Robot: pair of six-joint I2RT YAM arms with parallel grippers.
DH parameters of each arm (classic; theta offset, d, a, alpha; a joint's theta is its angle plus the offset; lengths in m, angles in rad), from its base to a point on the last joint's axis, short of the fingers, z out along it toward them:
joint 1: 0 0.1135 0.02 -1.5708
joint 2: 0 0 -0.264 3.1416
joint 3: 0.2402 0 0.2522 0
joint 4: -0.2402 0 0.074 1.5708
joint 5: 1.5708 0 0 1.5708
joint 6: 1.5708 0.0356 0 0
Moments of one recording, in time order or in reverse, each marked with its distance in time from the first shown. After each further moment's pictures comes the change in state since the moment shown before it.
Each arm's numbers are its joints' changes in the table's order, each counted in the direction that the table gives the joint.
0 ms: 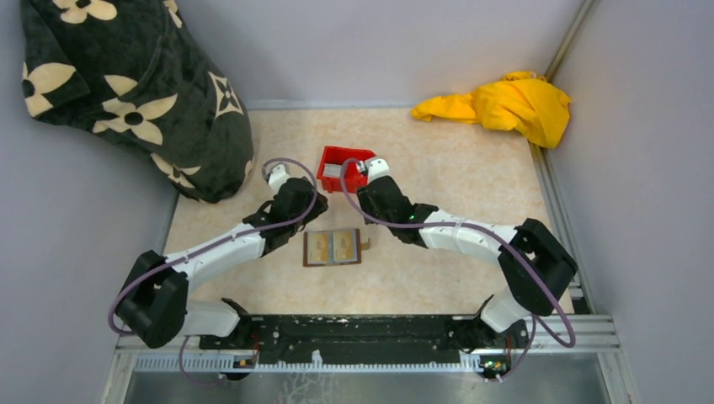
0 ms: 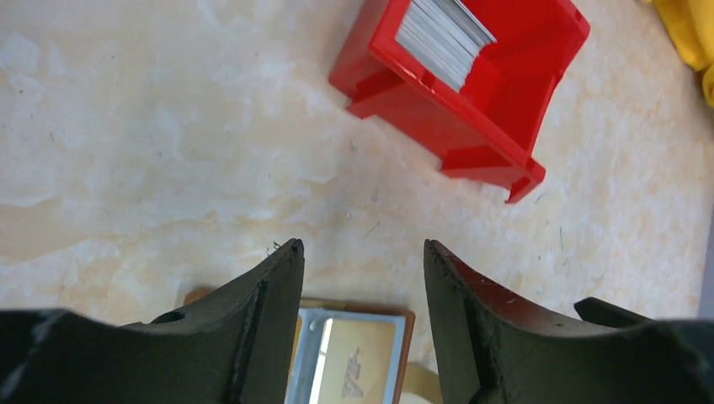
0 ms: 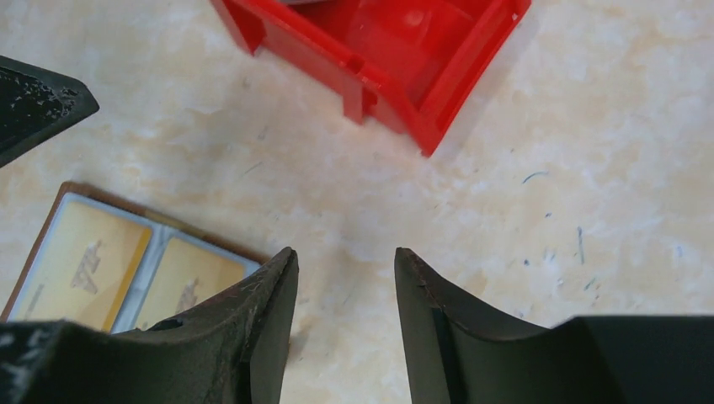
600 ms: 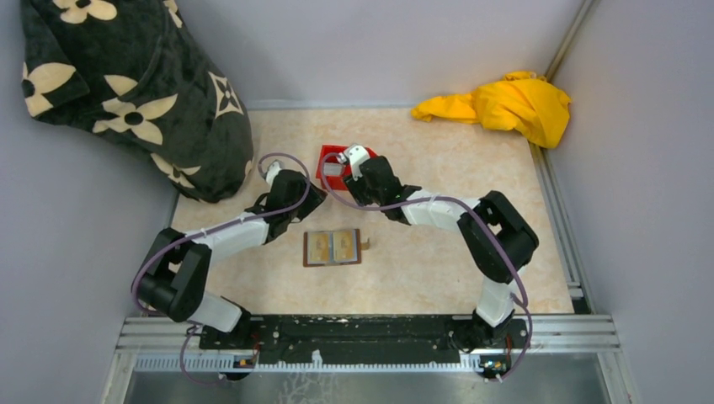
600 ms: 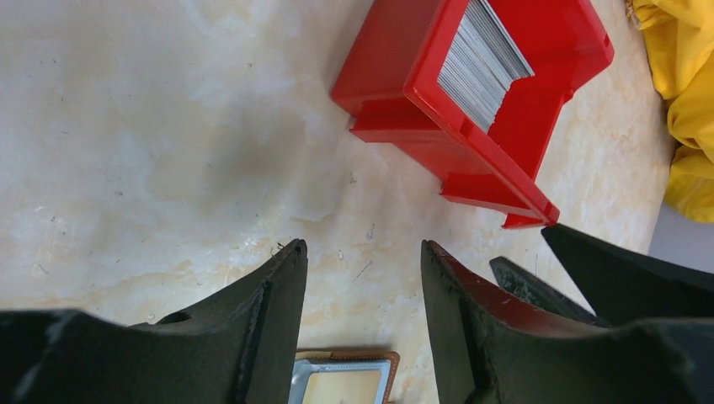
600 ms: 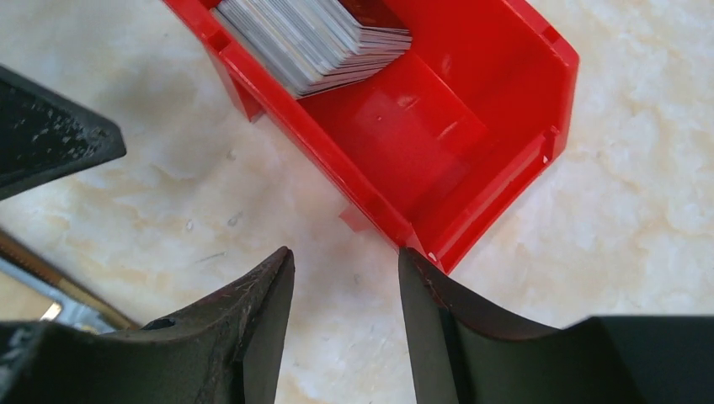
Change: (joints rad) left arm 0.165 0.167 0.000 0.181 0.208 -0.070; right arm -0.127 0.263 0.157 0.177 -0.226 -0.338
